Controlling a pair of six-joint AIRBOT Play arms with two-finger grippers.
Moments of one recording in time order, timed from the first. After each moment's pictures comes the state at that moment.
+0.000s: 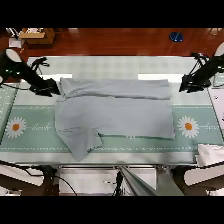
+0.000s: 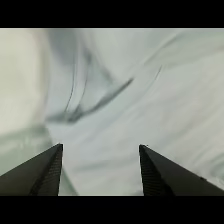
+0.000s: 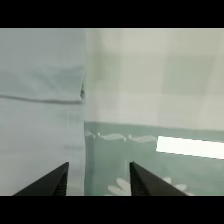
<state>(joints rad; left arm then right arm) 0.19 -1.68 1.47 1.22 -1.53 -1.32 -0.24 -1.67 1.60 -1.41 1.59 1.39</state>
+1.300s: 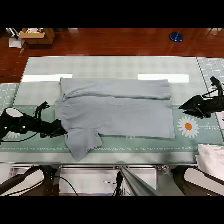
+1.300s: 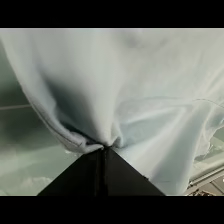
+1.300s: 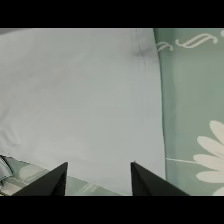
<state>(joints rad) 0.28 -1.20 0.50 0.94 -1.18 -1.18 -0.55 -1.26 0.94 -0.94 1.44 1.19</state>
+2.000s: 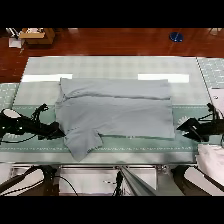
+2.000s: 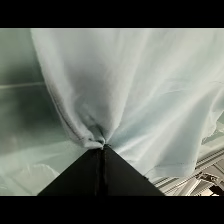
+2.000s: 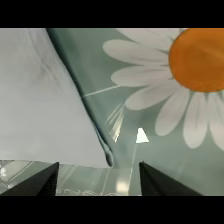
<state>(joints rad) 0.35 -1.21 0.50 0.97 -1.25 -1.14 -0.66 -1.13 0.57 -1.08 1.32 1.24</state>
